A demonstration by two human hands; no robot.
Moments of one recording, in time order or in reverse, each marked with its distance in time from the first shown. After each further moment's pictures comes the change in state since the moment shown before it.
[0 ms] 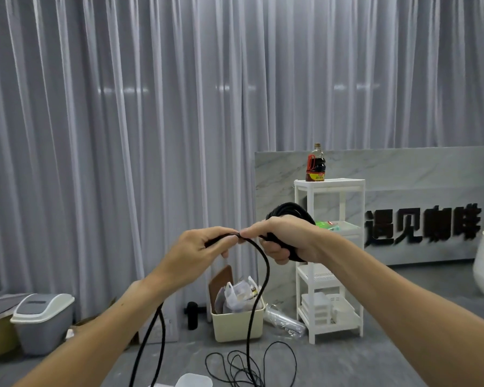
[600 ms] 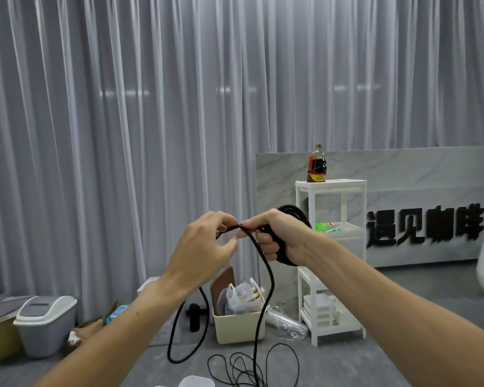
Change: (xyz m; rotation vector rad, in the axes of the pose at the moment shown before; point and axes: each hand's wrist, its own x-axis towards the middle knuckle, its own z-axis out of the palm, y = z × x) left_hand 0.003 0.022 0.010 0.335 0.274 0.085; right_hand 0.014 -0.002 0.012 0.300 0.115 0.016
